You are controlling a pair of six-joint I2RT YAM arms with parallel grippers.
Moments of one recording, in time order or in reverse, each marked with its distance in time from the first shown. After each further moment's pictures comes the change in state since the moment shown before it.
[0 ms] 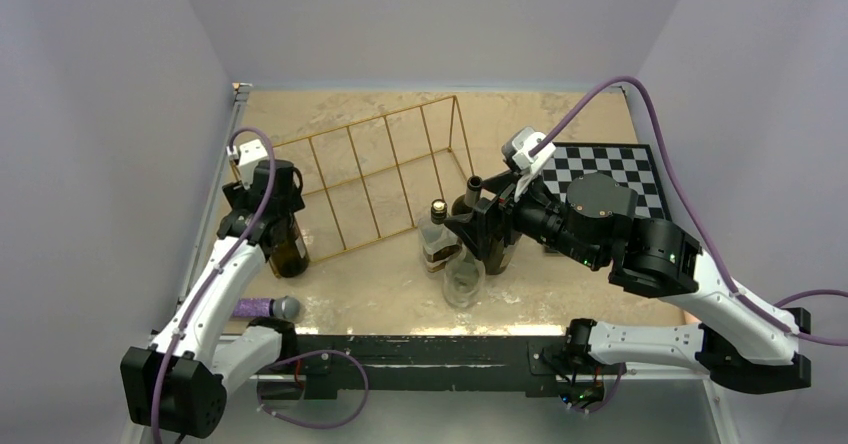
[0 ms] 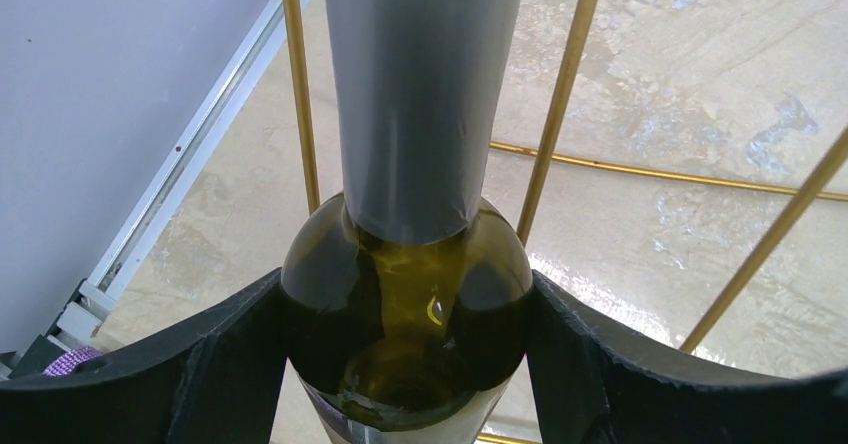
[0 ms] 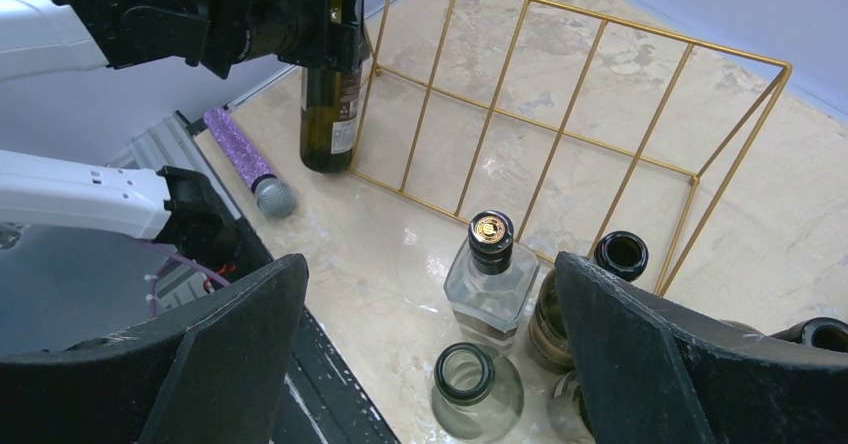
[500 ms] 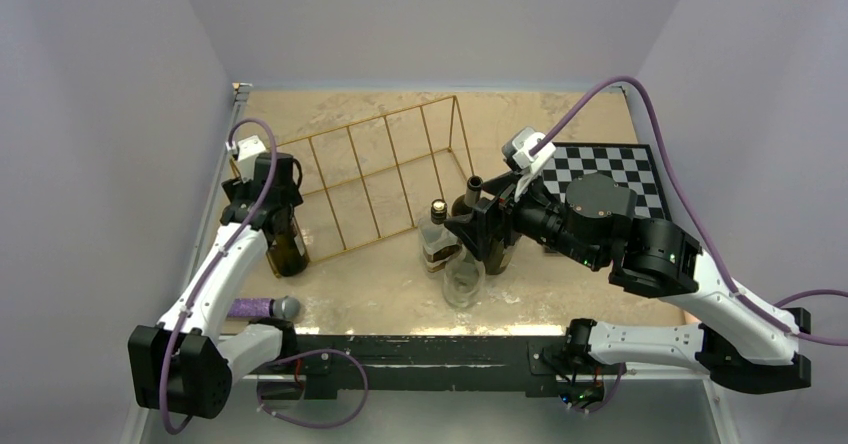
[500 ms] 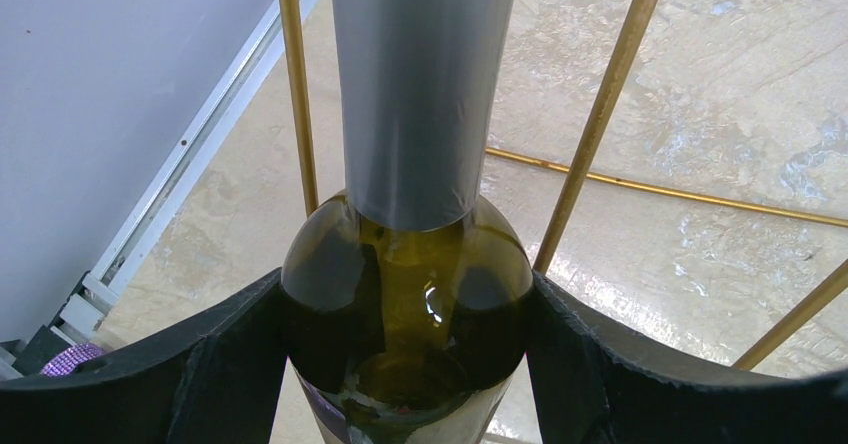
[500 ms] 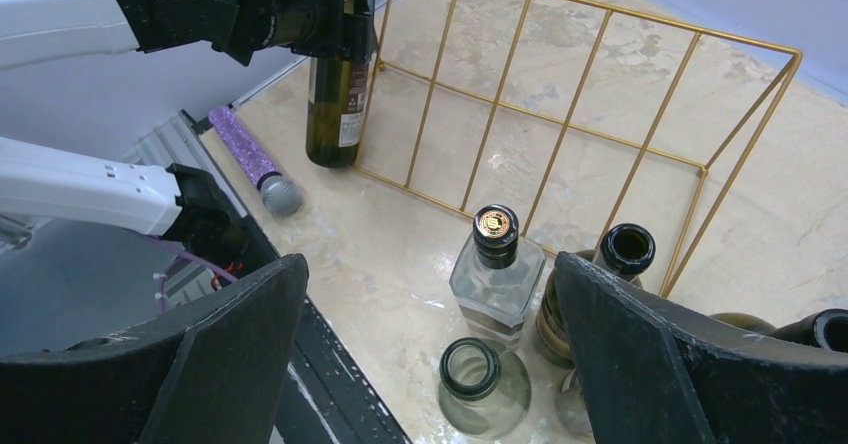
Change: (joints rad) left arm 0.047 0.102 0.030 0.023 0.001 -0.015; right arm 0.000 0.000 0.000 -0.010 -0.002 0.024
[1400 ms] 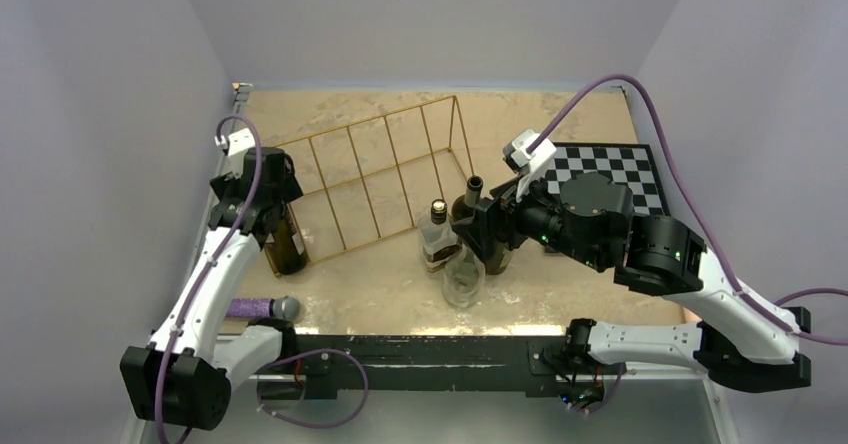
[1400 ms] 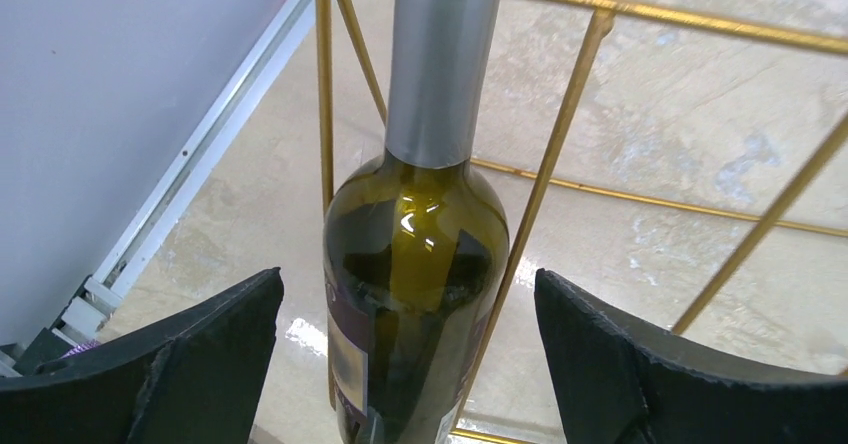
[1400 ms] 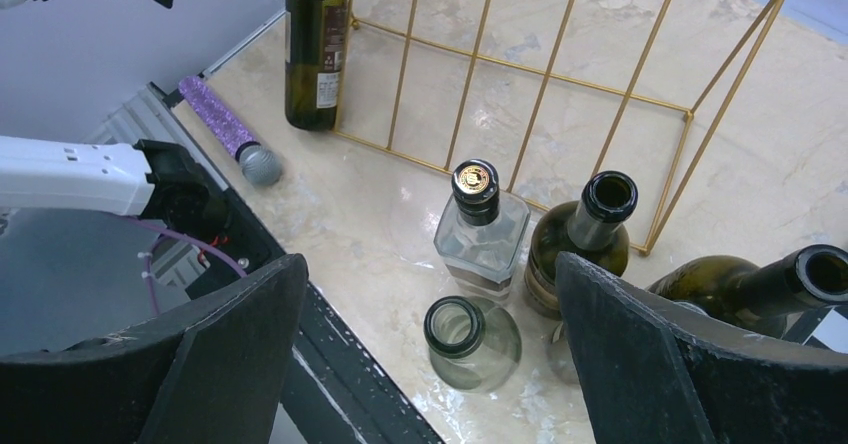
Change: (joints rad) left arm 0.007 -0.035 0.077 -0.090 0.034 -0.012; right arm 0.000 0.016 0.040 -0.130 0.035 0.053
